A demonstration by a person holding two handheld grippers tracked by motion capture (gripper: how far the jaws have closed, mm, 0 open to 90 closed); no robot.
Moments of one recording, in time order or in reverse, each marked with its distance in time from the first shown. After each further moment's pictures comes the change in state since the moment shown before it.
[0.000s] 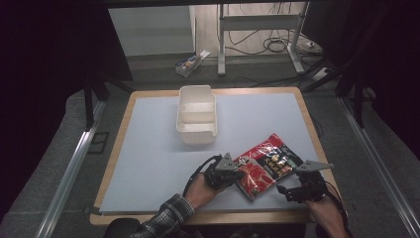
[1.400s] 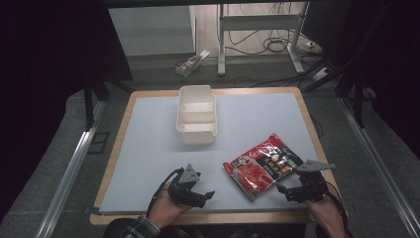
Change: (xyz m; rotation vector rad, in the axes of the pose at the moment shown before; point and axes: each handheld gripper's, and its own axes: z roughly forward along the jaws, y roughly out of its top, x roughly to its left) left arm -0.004 -0.068 -0.082 0.054 0.167 -0.172; right arm 0.002 0.002 -0.004 -0.027 -0.007 -0.001
